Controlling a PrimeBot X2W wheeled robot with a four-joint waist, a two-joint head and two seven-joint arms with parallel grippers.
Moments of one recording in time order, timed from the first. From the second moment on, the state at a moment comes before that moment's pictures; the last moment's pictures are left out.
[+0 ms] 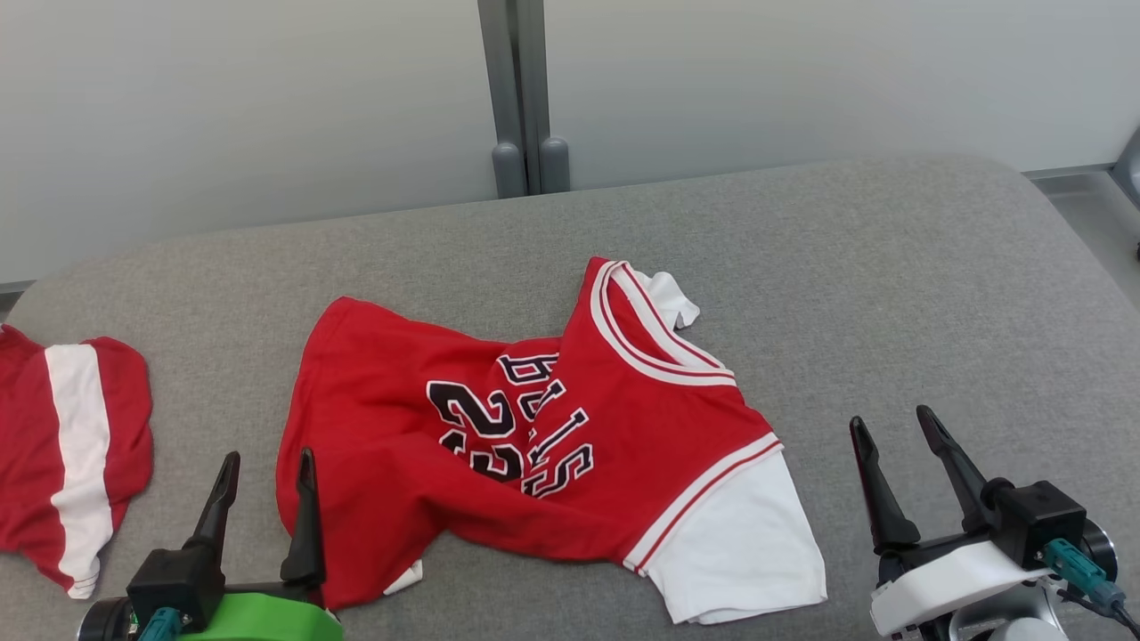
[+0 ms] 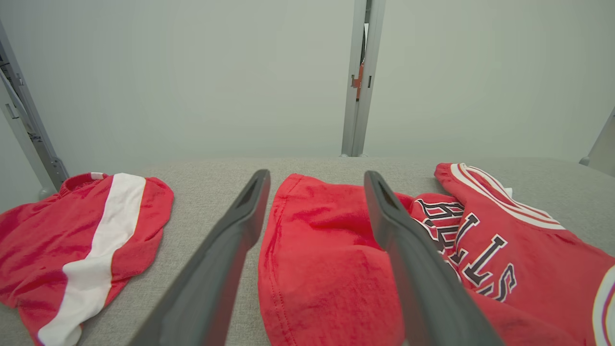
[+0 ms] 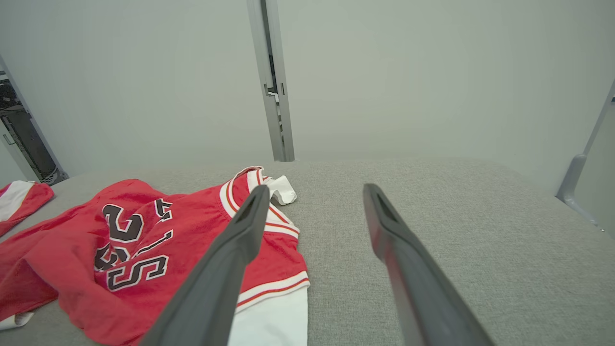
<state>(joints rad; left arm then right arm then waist) 0.03 0.09 -0.01 0.18 -0.20 -0.09 -0.26 0.04 -0.14 0.07 0.11 0.20 0.13 -0.24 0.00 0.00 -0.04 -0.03</state>
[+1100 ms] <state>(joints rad) 0.05 0.09 0.00 0.16 -0.17 -0.08 -0.26 0.06 -0.10 0.05 0.09 0.19 0.13 -0.22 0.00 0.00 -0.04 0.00</state>
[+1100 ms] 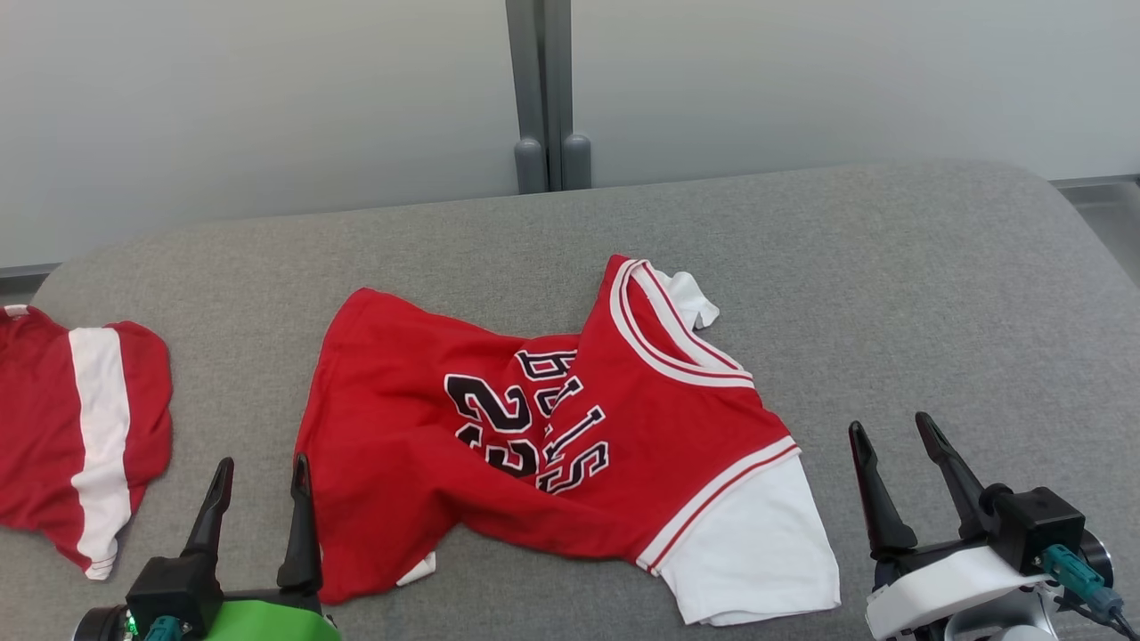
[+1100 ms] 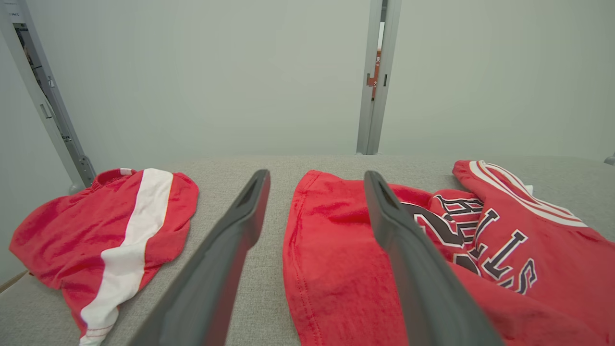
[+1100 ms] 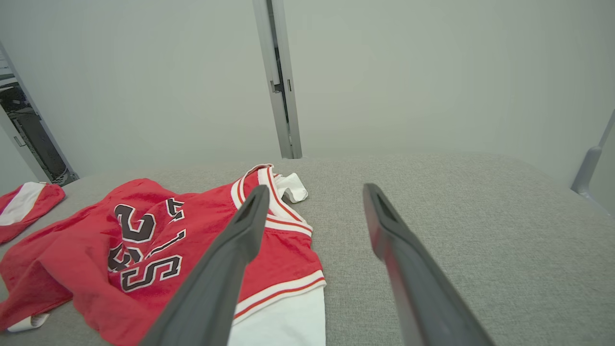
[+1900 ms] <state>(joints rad) 0.05 0.10 0.00 0.20 -0.16 -0.06 -0.26 0.06 -0.10 0.05 0.10 0.19 0.13 -0.22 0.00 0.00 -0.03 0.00</state>
